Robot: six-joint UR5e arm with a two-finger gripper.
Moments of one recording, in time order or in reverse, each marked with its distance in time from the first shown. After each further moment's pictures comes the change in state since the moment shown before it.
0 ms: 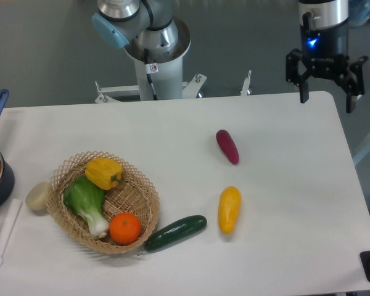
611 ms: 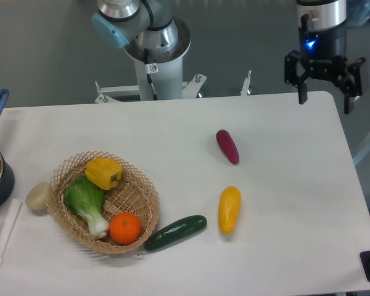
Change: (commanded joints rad) arm 0.002 0.035 -0.113 0.081 -0.006 -0.002
